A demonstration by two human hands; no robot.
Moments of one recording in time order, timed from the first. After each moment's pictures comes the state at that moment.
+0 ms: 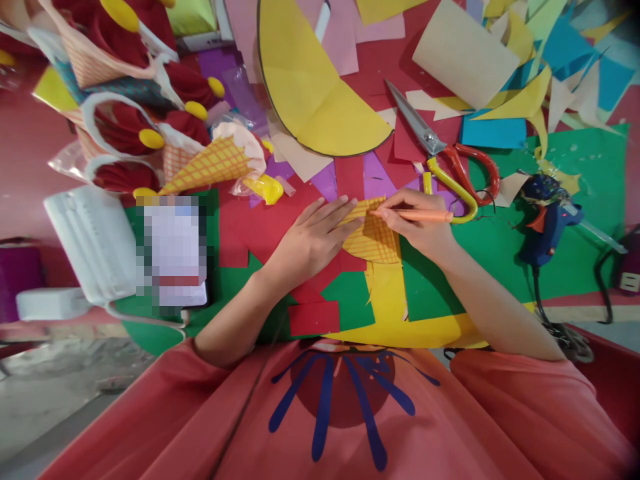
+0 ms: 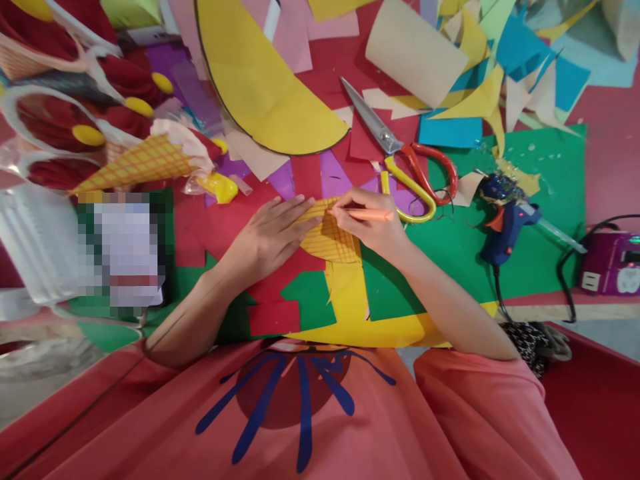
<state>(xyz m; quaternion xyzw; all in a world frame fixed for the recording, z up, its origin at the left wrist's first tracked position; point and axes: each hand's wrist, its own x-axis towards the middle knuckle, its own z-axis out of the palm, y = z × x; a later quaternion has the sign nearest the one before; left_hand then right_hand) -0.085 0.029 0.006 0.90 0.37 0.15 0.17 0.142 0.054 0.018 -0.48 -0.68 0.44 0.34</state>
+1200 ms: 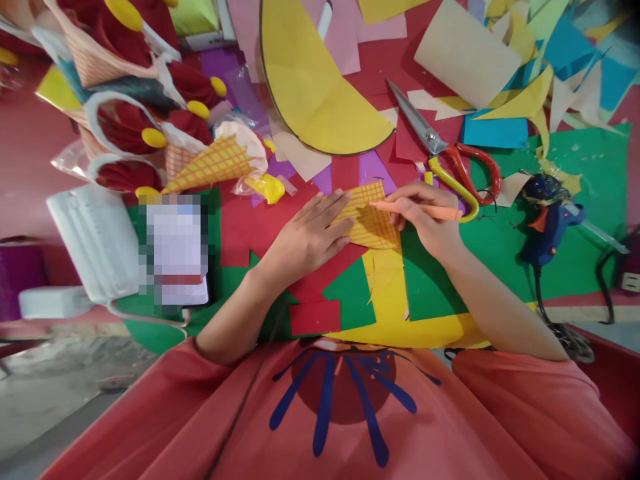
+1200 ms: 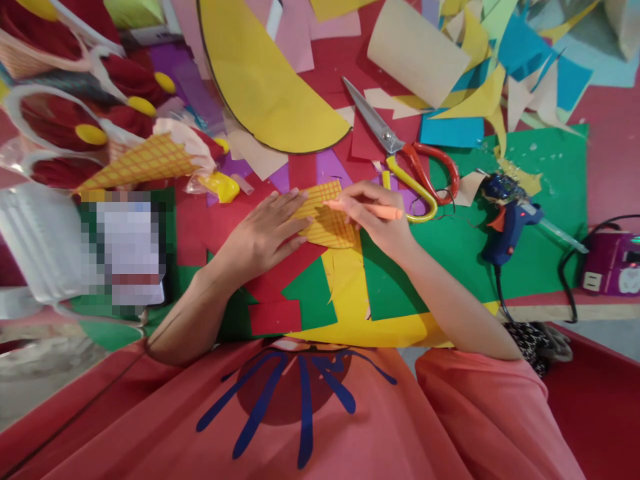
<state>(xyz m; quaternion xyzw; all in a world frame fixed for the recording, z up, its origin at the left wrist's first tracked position) -0.088 0.033 0.008 0.91 0.36 0.16 0.14 0.144 0.052 0.015 -0.47 -0.59 0.50 0.42</state>
